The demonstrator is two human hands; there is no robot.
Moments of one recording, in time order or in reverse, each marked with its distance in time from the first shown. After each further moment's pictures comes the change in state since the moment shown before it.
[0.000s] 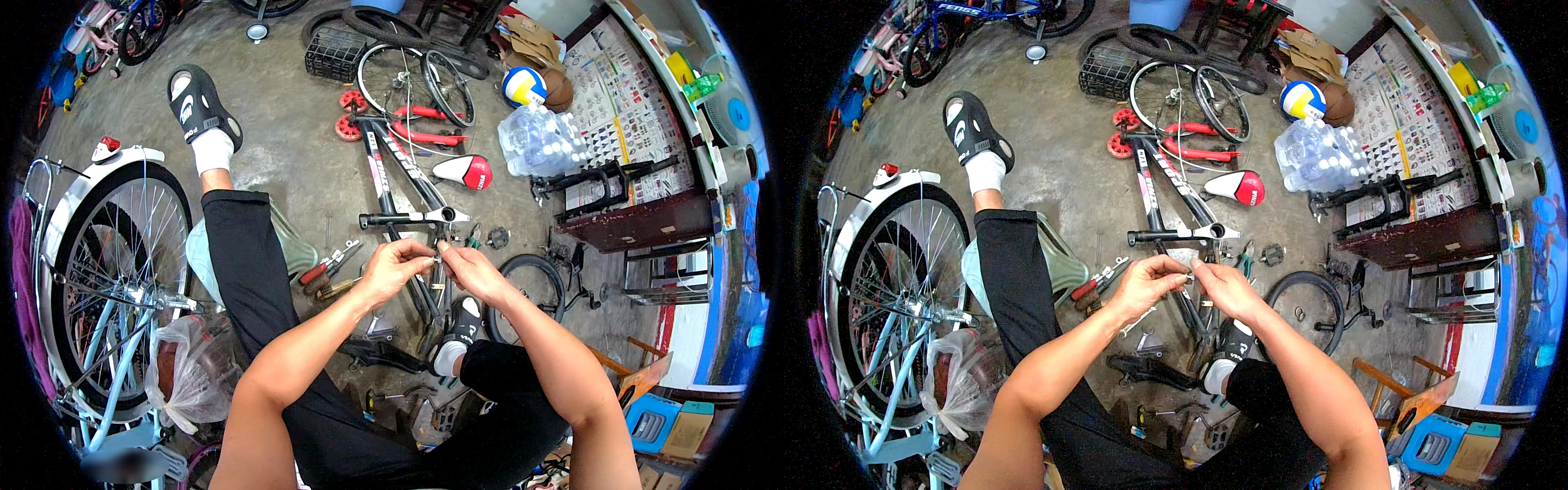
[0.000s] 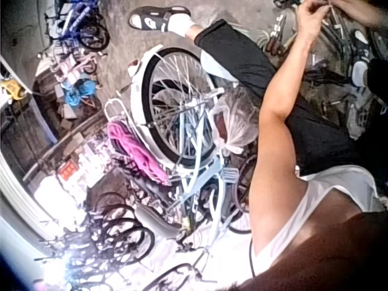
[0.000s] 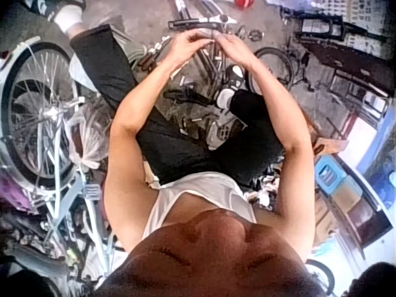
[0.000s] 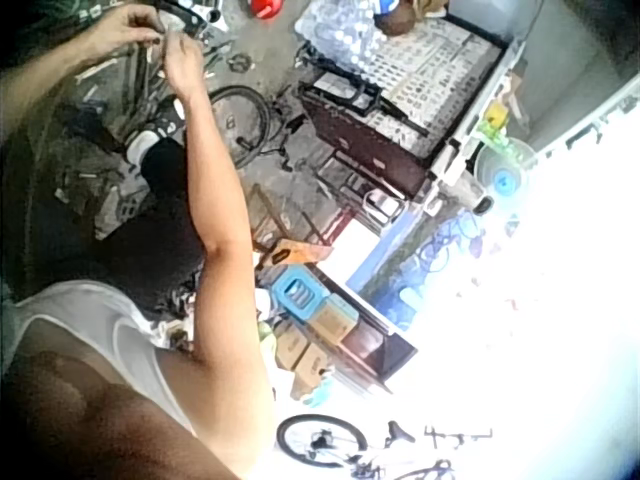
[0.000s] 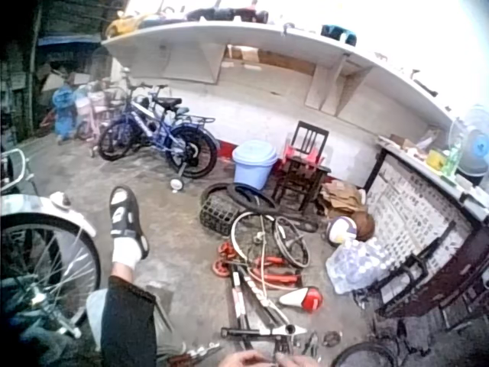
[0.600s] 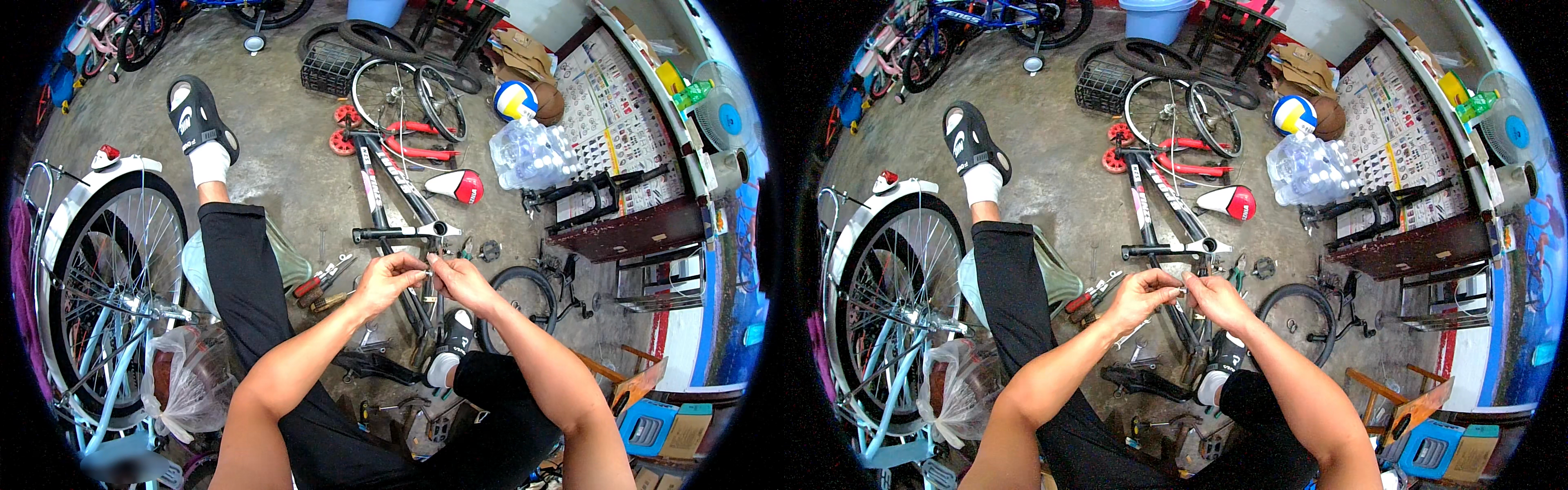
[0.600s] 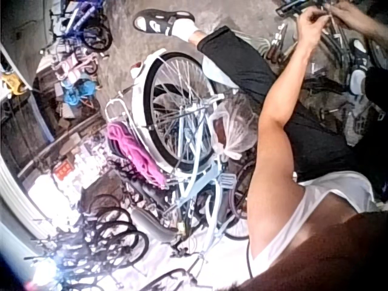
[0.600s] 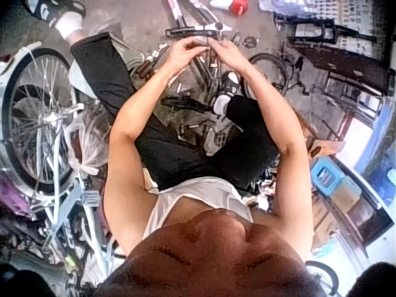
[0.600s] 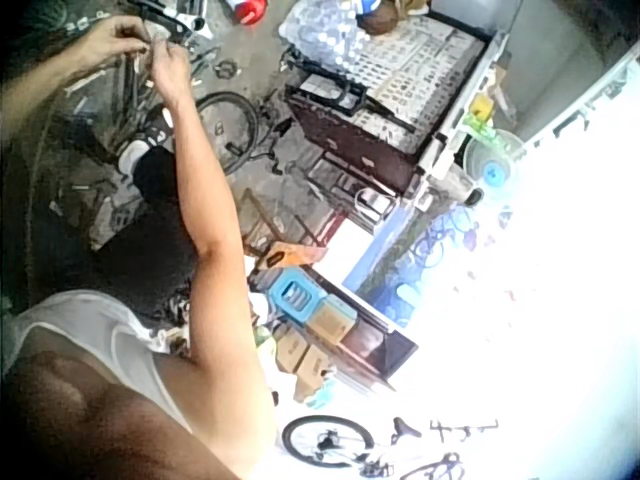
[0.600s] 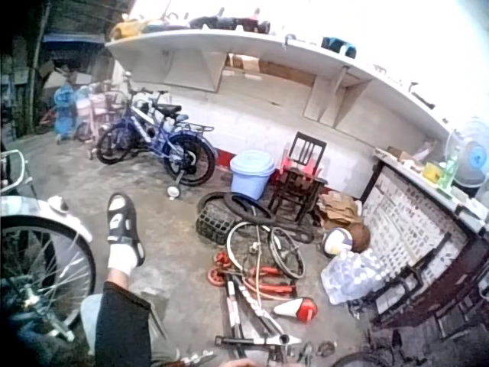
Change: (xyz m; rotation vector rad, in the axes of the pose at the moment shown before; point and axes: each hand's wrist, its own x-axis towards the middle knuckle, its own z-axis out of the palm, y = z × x) left_hand 0.001 0.000 -0.001 0.016 -0.011 0.039; right_hand 0.001 -0.004 0.007 0.157 0.056 -0.066
